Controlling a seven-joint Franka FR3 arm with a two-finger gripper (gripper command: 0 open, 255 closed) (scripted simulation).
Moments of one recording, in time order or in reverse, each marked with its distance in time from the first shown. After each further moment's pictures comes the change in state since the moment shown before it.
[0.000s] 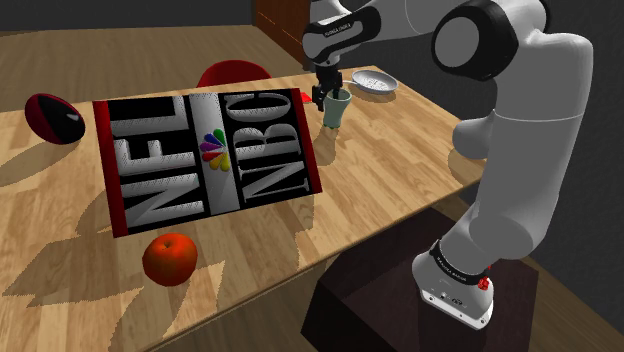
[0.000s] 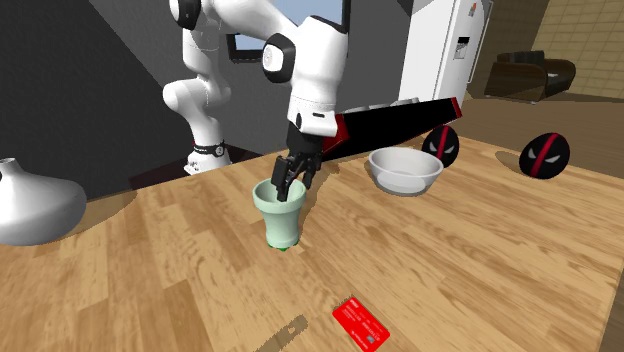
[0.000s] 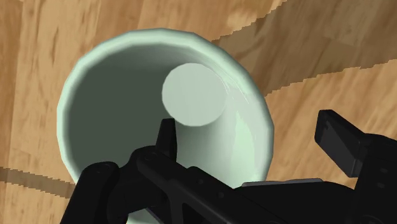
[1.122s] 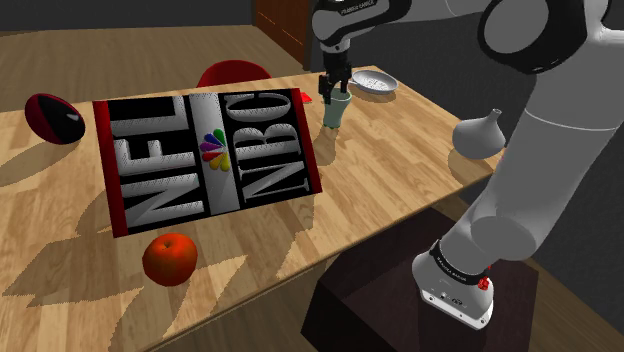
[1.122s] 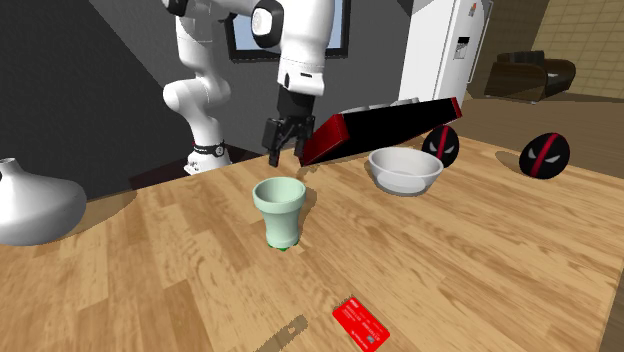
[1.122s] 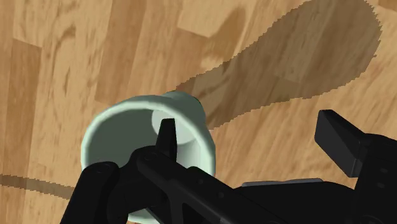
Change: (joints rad) arm 0.035 -0.207 0.004 -0.139 -0.020 -0.076 0.038
